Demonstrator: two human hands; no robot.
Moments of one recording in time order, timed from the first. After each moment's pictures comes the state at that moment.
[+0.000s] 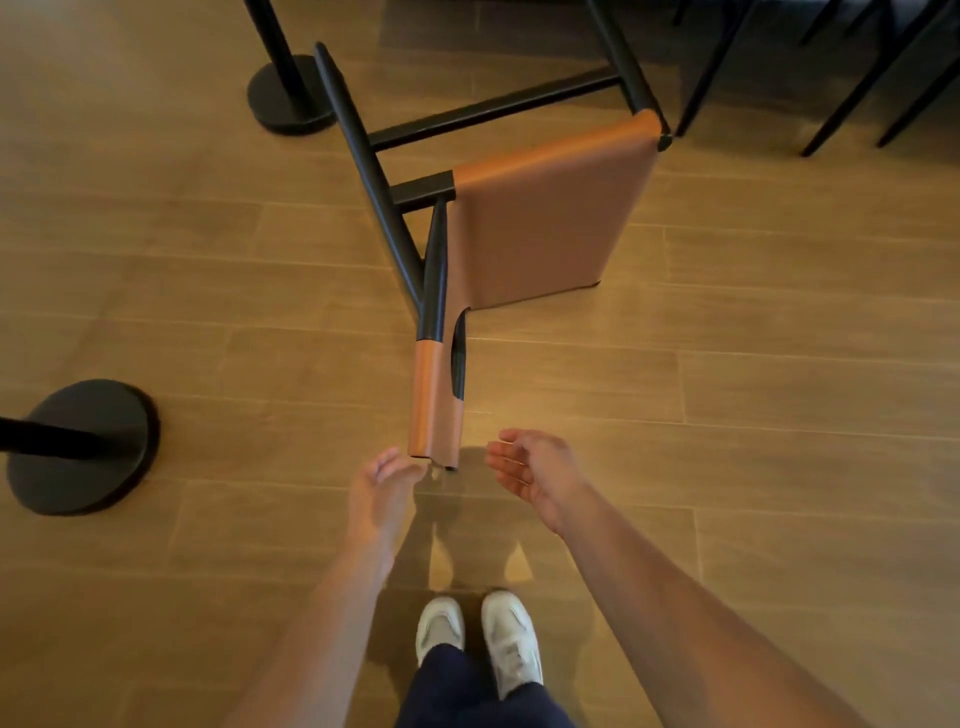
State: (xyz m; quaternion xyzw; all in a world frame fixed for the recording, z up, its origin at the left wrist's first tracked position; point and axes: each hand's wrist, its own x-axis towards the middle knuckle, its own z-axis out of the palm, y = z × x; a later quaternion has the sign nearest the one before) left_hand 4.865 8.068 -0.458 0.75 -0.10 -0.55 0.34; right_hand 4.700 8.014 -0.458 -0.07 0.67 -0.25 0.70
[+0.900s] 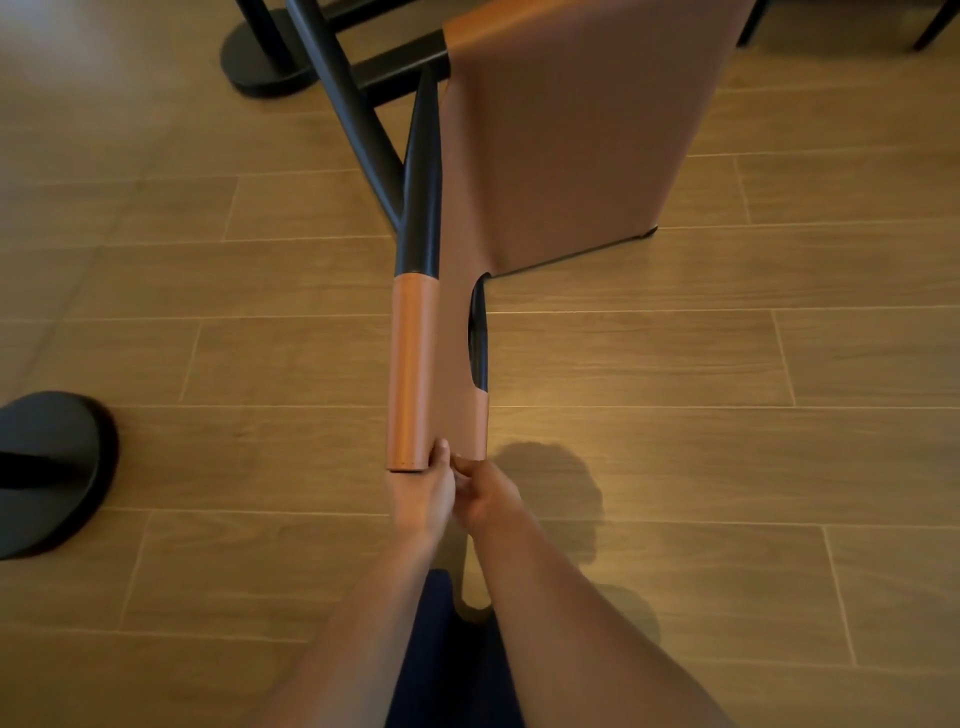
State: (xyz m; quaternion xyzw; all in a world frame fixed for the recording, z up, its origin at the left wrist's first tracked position) left_hand 4.845 8.020 -0.680 0.82 -0.16 -0.44 0.34; right_hand 4.795 8.000 -0.721 0.23 0.50 -0.32 0.77
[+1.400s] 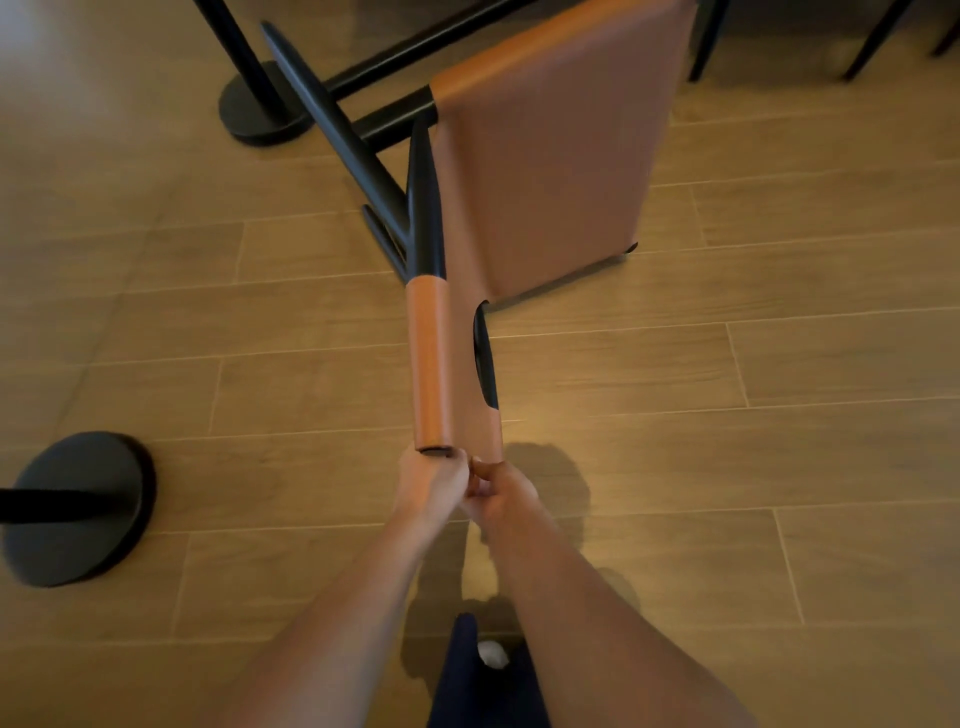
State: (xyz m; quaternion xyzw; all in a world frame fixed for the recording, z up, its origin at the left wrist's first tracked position) left_hand 4.845 7.991 -0.562 0.80 -0.27 -0.49 0.21; right_hand 4.776 7.985 -0.636 0.28 0.51 -0.37 0.73
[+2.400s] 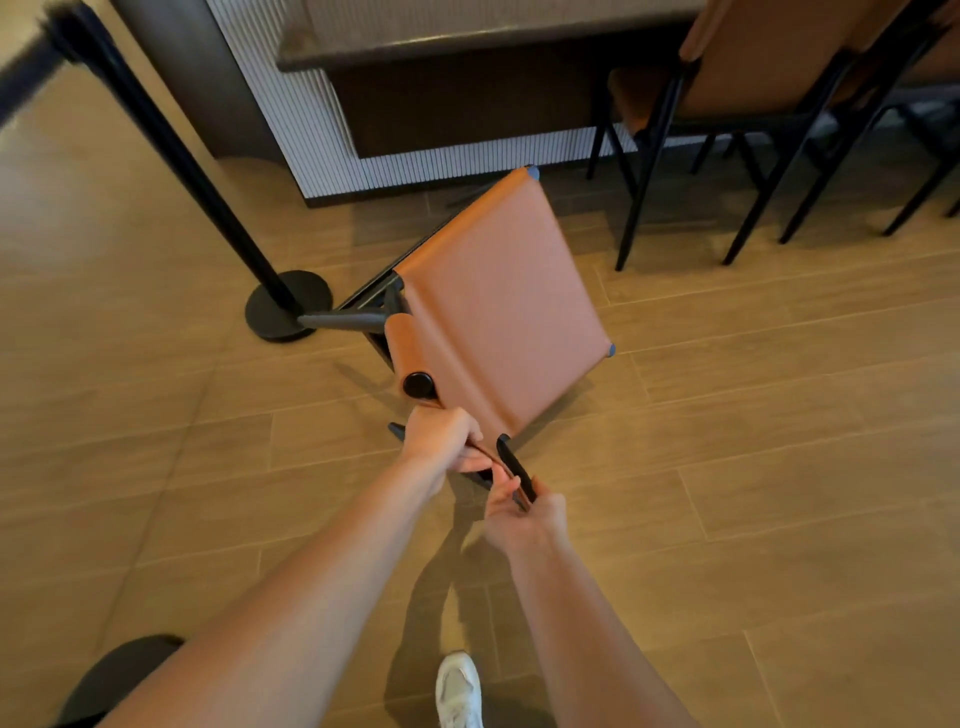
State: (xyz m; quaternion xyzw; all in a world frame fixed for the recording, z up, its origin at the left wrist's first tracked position) left_hand 4.869 7.736 -0.243 0.72 -0.29 -0.59 0.23; right_hand 4.782 7.798 -0.301 0.46 0.34 -0.55 0.61
